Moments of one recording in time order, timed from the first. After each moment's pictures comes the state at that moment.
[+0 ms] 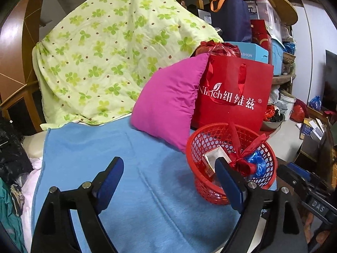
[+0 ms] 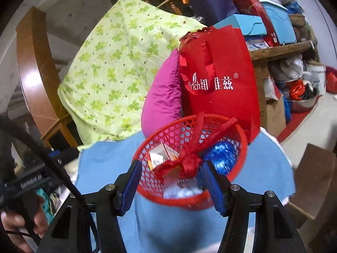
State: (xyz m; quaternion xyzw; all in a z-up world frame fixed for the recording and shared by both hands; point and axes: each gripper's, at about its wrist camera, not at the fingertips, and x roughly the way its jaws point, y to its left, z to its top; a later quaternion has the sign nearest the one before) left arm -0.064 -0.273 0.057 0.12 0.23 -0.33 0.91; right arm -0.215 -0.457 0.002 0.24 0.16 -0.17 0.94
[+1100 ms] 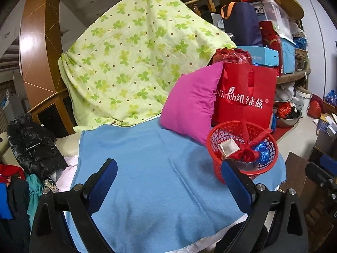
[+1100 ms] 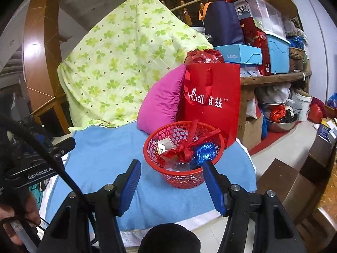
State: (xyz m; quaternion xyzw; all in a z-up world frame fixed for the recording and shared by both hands) left arm -0.137 -0.213 0.103 0.16 0.20 -0.26 0.93; right arm -0.287 -0.369 0.082 0.15 0.20 -0.22 0.94
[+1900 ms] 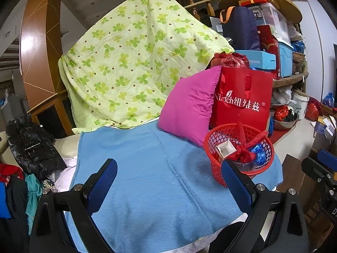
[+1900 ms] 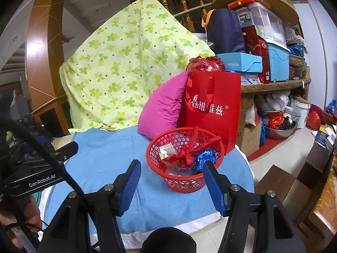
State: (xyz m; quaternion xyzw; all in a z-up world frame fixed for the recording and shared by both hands) left arm -0.144 -0.204 0.105 0.15 0.20 -0.26 0.93; right arm -0.286 -0.357 0.095 0.13 0.19 -0.23 0.95
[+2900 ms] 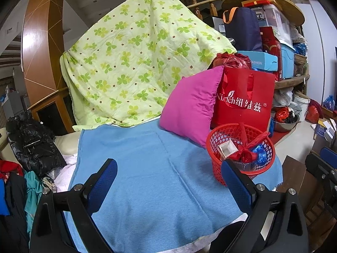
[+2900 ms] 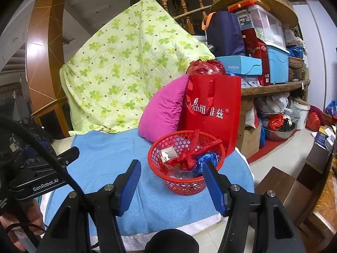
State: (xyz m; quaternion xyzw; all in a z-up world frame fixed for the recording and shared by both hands) left arm -0.140 -0.200 0.103 0.14 0.20 -0.26 0.93; right arm -0.285 -0.353 0.102 0.13 0.18 -0.23 0.95
